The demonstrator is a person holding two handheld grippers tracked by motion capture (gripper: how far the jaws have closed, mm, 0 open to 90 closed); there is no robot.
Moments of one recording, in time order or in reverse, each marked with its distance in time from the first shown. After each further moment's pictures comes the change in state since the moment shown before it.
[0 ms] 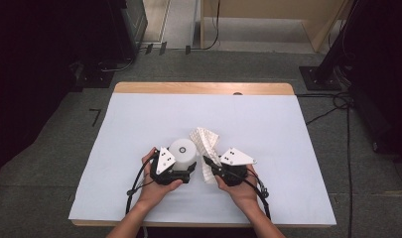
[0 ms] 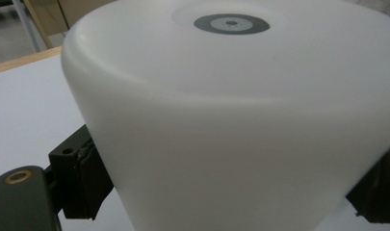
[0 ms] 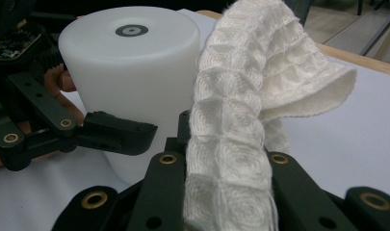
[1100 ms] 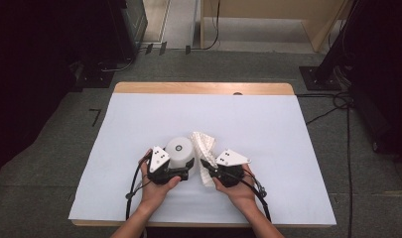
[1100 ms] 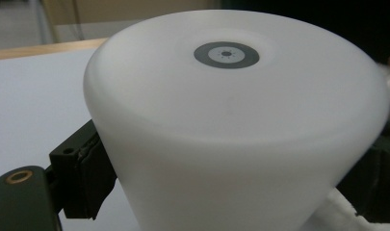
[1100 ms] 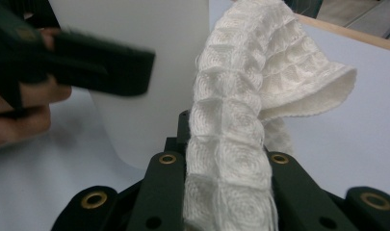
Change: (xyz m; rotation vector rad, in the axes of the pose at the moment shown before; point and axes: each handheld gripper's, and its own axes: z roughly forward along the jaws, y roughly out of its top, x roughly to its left) left arm 0.004 0.011 -0.015 -0.068 -0.011 -0.178; right arm 0.003 -0.007 0.012 0.053 0.033 -0.015
